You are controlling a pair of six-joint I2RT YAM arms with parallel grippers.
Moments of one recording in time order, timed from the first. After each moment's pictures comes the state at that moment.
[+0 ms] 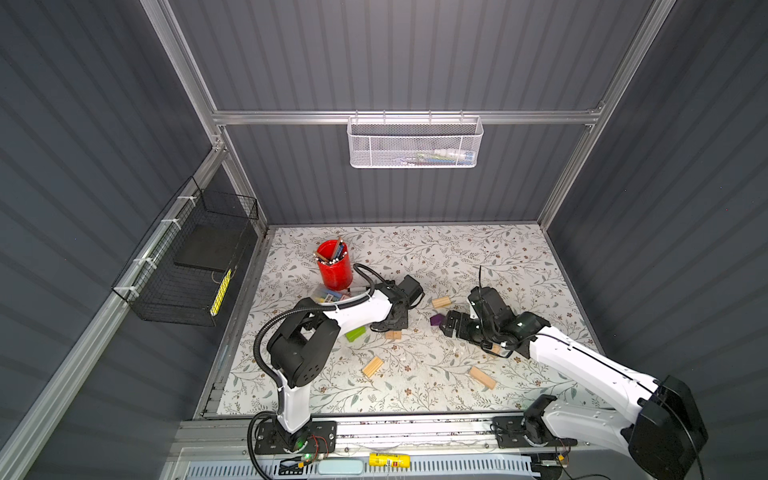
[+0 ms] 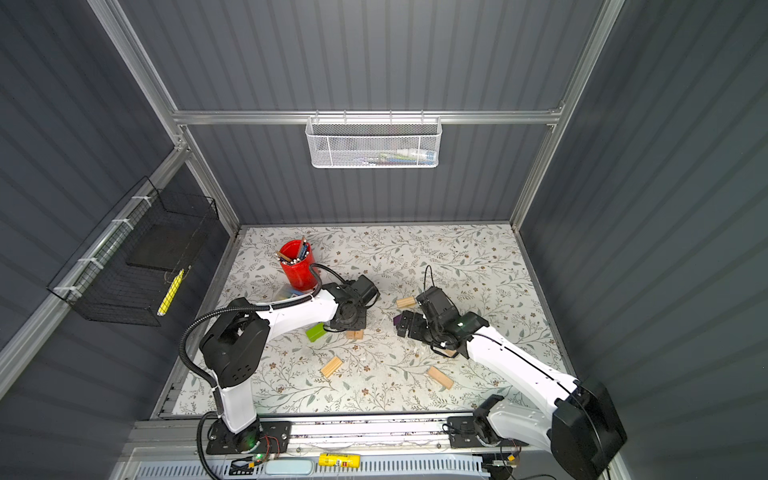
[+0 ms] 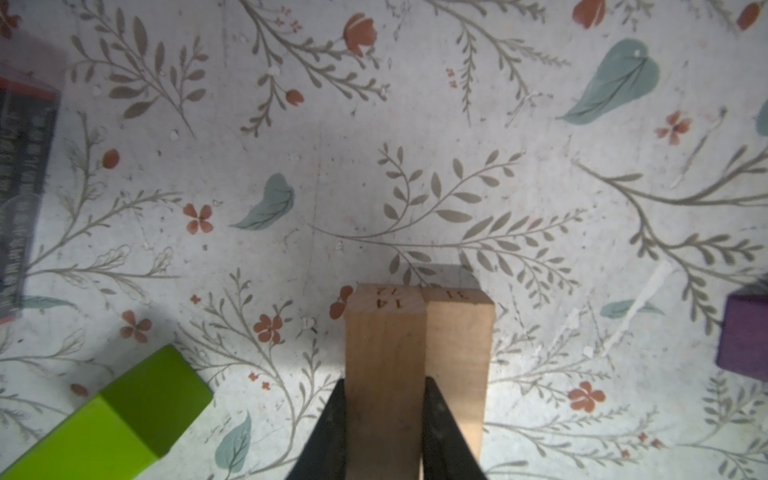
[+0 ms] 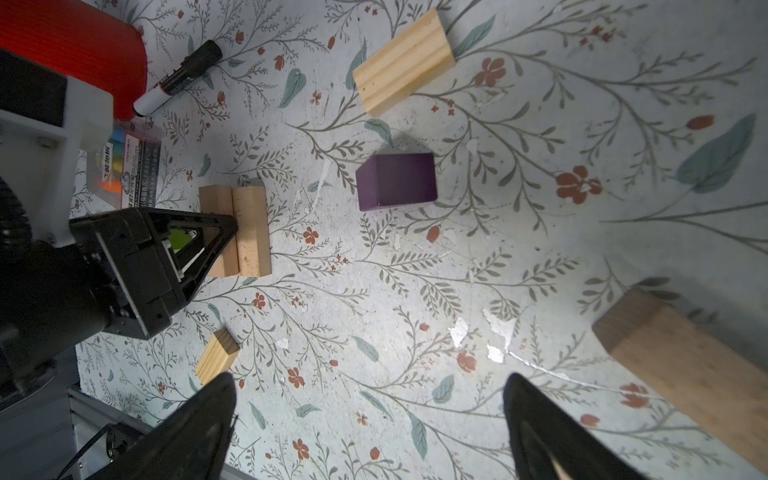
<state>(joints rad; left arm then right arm) -0.82 1.89 1.29 -0.75 -0.22 -0.73 0.61 1.15 0.74 -0.55 -0.08 0.81</state>
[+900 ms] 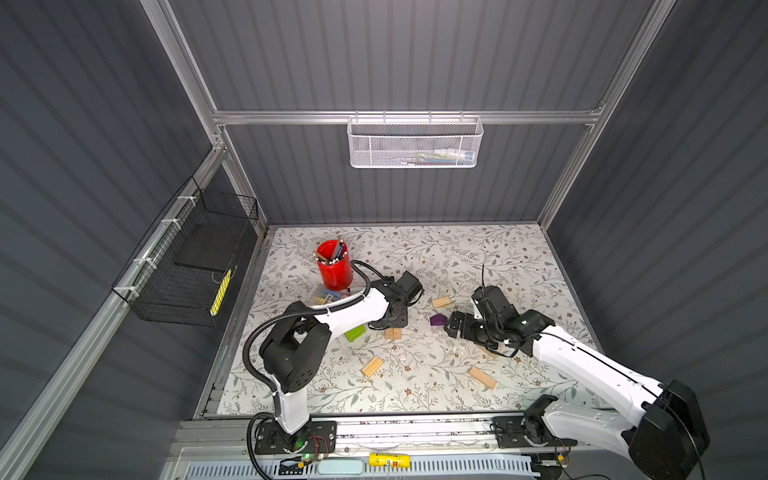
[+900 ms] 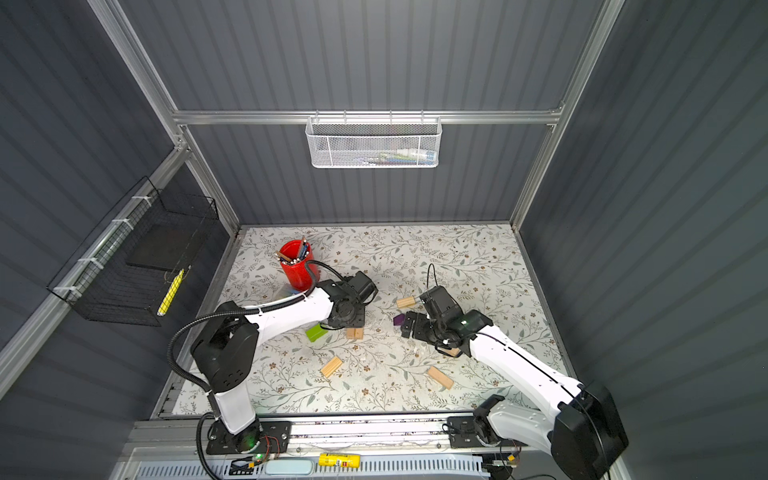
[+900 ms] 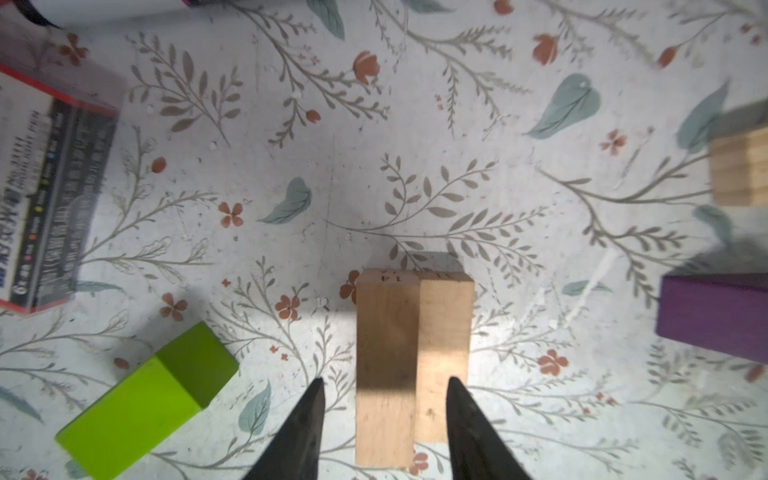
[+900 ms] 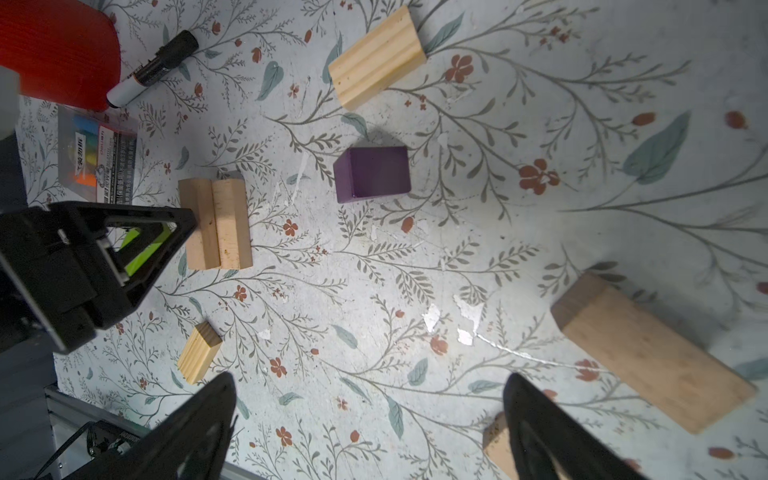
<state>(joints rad) -0.82 1.80 1.31 -0.80 -0.22 -0.73 0.57 1.14 0.77 -0.65 -0.08 0.76</state>
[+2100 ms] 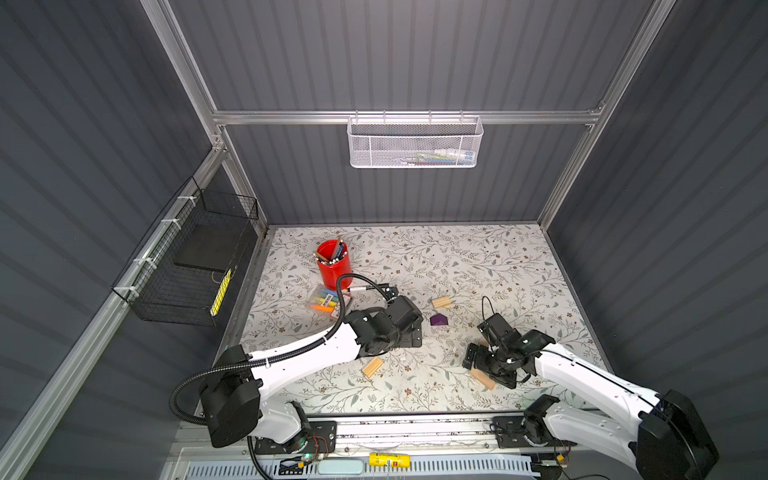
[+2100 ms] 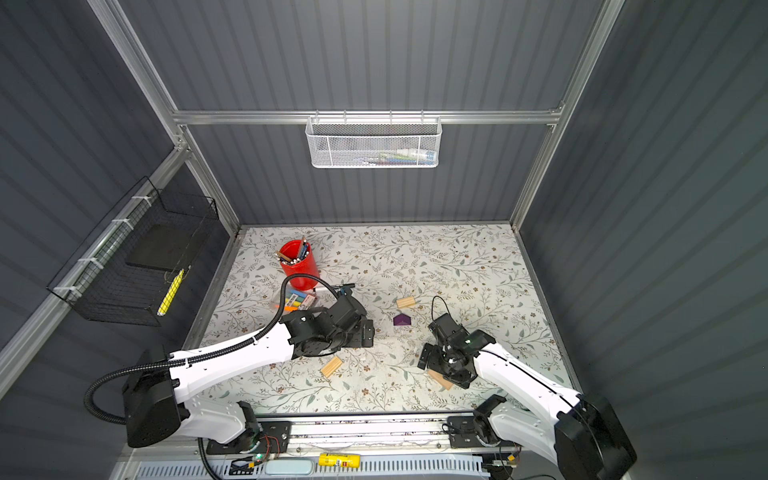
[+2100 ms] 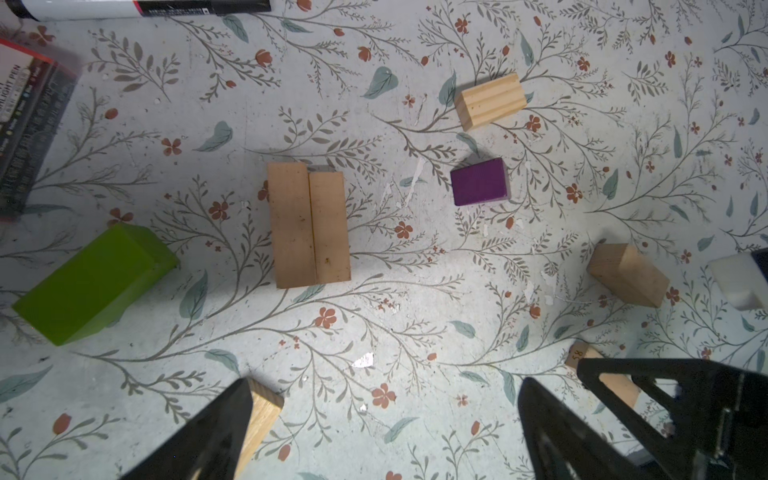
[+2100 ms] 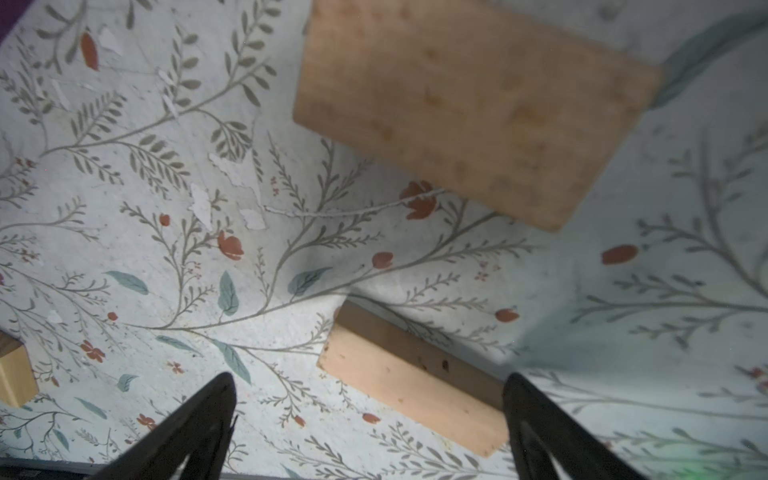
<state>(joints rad) -1.03 1.42 1.05 -0.66 -0.22 -0.85 0.59 1.06 0.52 -0.80 -0.10 0.94</state>
